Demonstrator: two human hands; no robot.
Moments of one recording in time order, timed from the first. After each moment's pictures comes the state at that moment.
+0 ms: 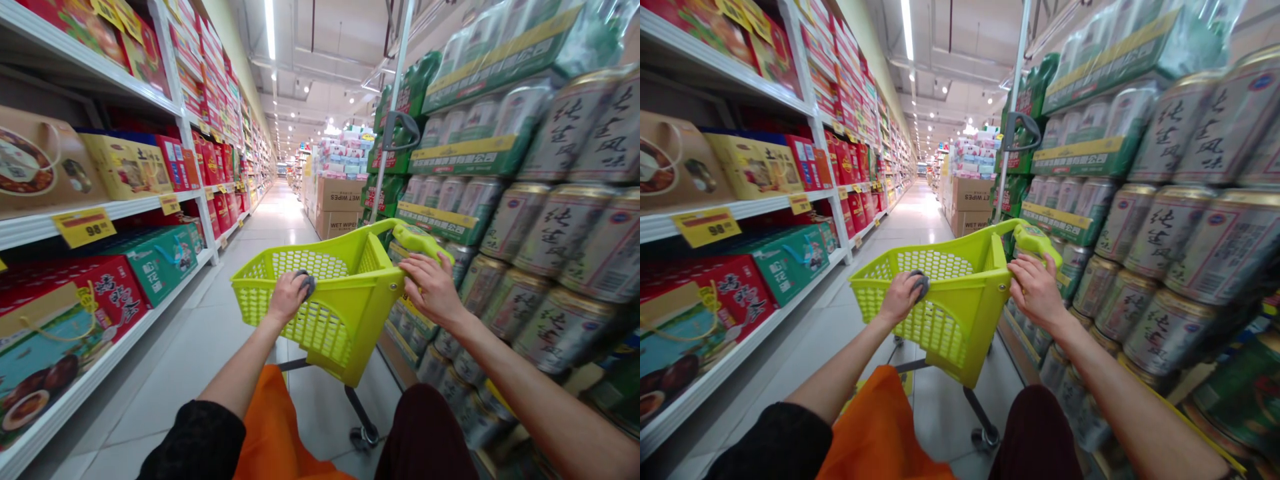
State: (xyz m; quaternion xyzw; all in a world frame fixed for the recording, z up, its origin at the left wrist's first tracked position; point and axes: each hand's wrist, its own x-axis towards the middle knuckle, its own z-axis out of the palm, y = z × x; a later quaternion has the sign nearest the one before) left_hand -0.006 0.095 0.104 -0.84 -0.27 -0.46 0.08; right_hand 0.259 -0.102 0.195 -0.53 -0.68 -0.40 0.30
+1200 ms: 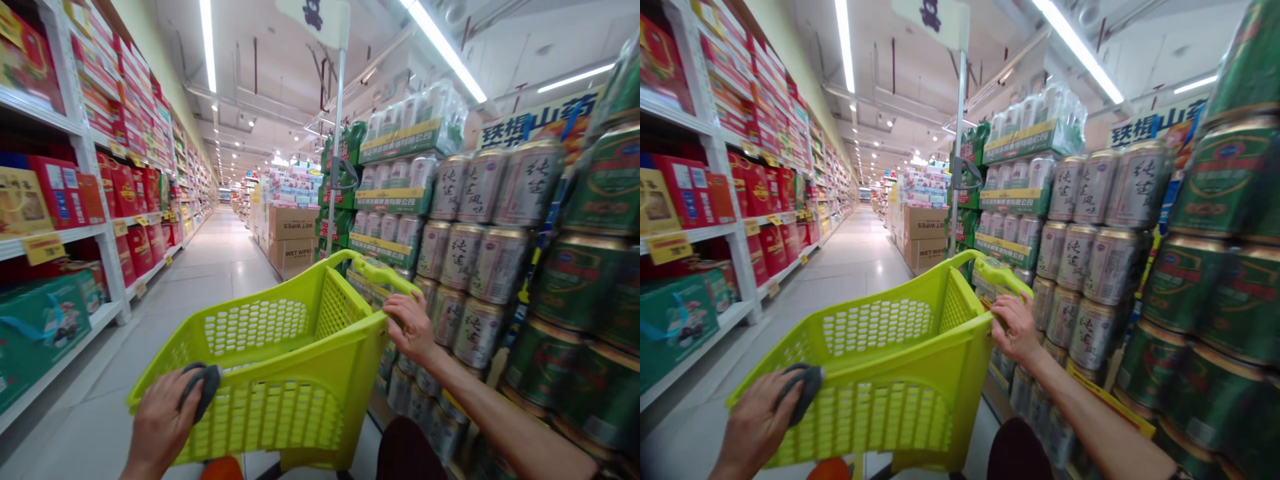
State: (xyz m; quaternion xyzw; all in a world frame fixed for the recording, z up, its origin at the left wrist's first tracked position) left_hand -0.124 0.105 0.074 -0.79 -0.27 -0.53 0.14; right_hand 0.250 -0.132 0.195 -0.54 -0.62 -0.42 0.38
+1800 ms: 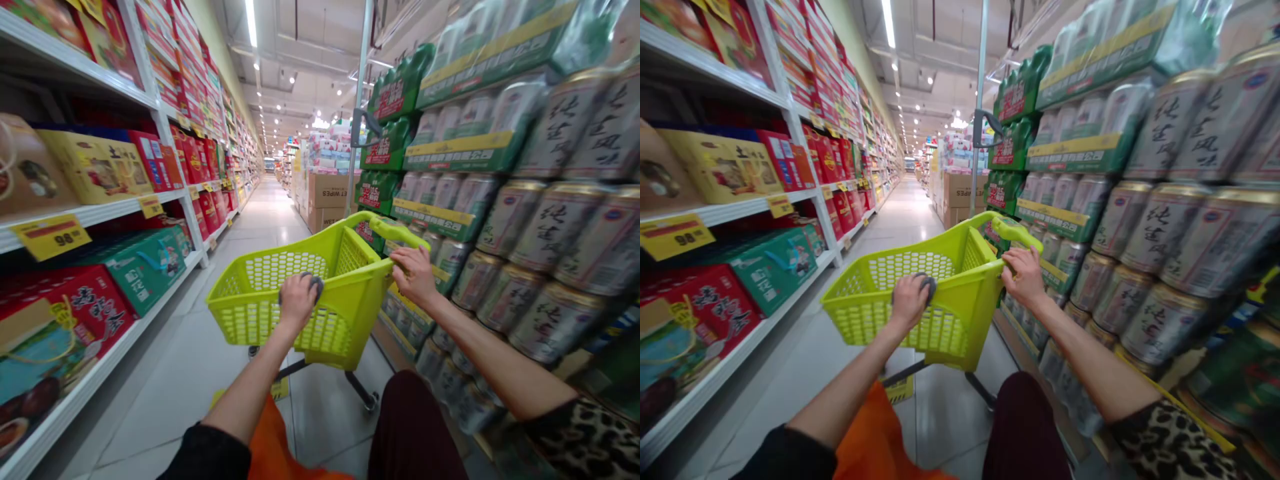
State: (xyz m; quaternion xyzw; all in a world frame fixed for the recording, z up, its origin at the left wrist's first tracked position) left_hand 0.016 0.078 0.116 -0.82 -0.37 -0.44 0.04; right_hand 0.263 -0.052 0.185 -0.56 -0.63 -0.36 0.40
